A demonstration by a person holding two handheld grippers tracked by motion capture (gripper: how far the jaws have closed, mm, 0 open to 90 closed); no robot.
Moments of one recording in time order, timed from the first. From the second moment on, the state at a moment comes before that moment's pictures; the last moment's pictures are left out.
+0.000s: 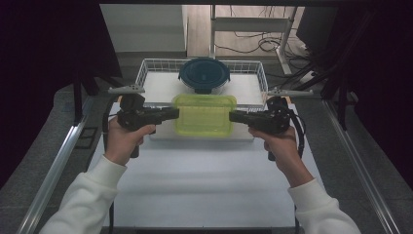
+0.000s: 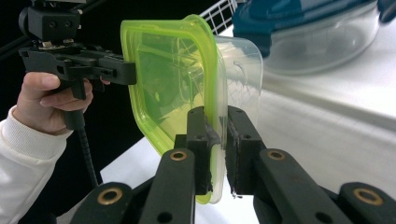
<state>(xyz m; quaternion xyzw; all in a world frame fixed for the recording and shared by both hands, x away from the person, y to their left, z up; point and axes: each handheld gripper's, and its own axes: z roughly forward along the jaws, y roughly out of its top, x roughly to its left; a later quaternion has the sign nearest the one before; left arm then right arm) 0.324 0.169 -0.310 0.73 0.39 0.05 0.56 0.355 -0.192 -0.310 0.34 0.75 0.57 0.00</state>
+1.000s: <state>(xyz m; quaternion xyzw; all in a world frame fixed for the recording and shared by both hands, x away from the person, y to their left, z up) 0.384 0.174 -0.261 0.73 0.39 0.05 0.56 0.404 -0.183 -0.256 0.35 0.74 0.57 0.02</state>
